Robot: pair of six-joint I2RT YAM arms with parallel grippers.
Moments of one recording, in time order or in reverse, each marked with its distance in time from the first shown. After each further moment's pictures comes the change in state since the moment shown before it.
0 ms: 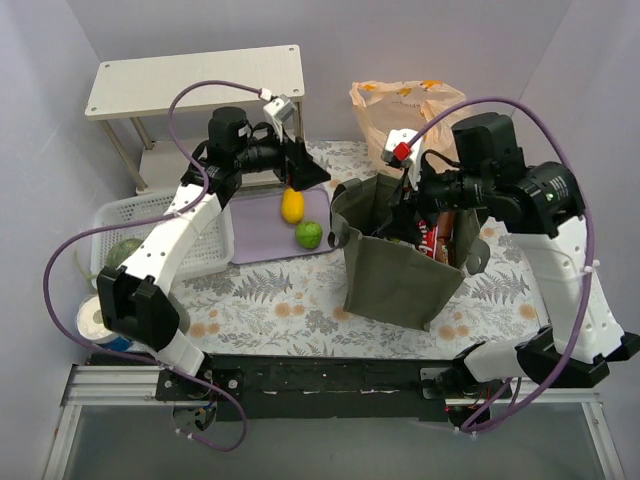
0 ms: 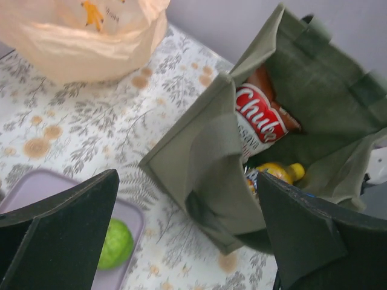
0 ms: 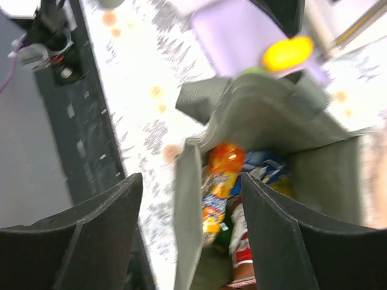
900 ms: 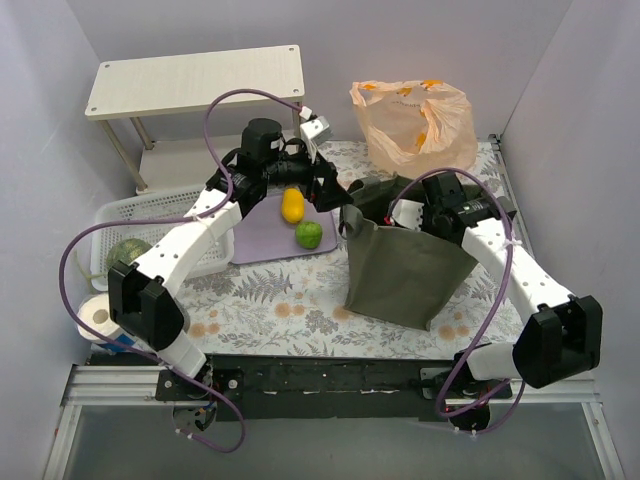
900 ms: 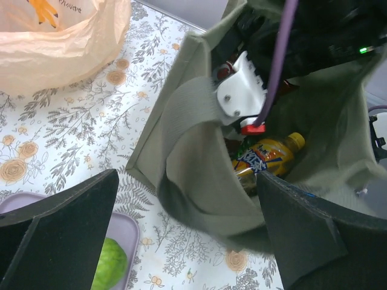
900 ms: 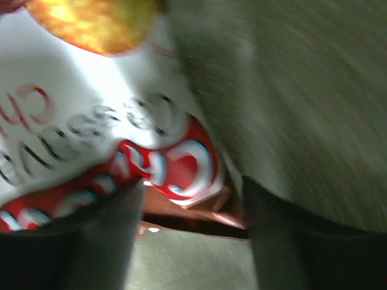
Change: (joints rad) left arm -0.158 0.062 0.042 -0.027 -0.058 0.122; right arm -0.234 -0.041 -0.871 0.536 0.783 -0.672
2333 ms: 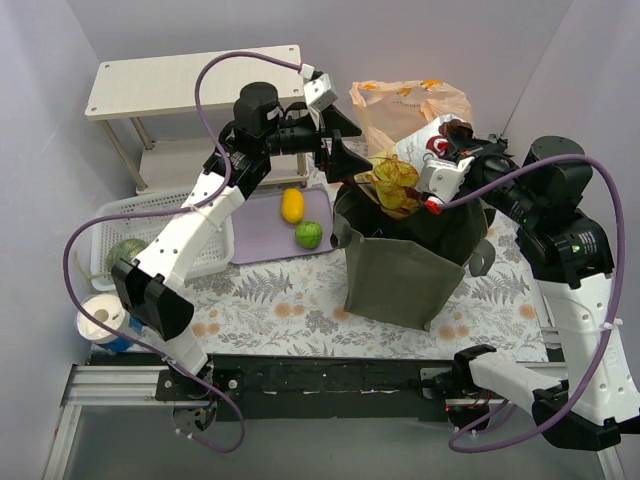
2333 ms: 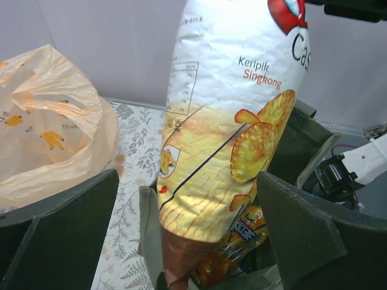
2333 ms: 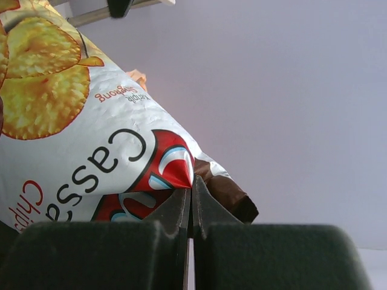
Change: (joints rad) left arm -0.030 0.069 0.310 0.090 0.118 -0.045; right arm -0.015 -0.306 0.452 0.137 -0.524 -0.218
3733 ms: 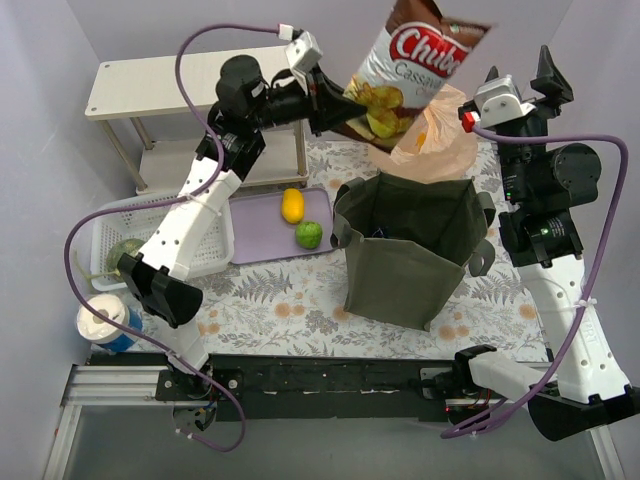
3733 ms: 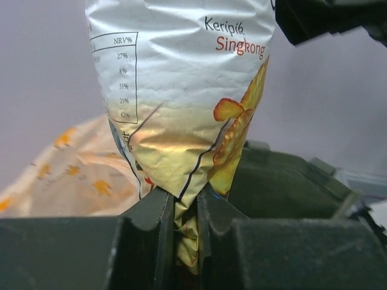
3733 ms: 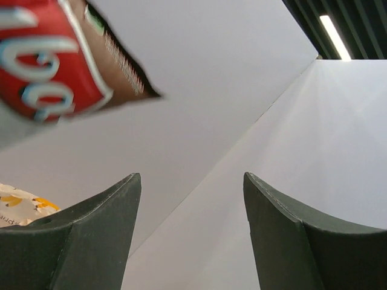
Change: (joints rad) left arm 0.040 0.098 0.217 0.084 -0.017 -0.122; right arm -0.033 0.040 -0.160 0.865 0.418 0.393
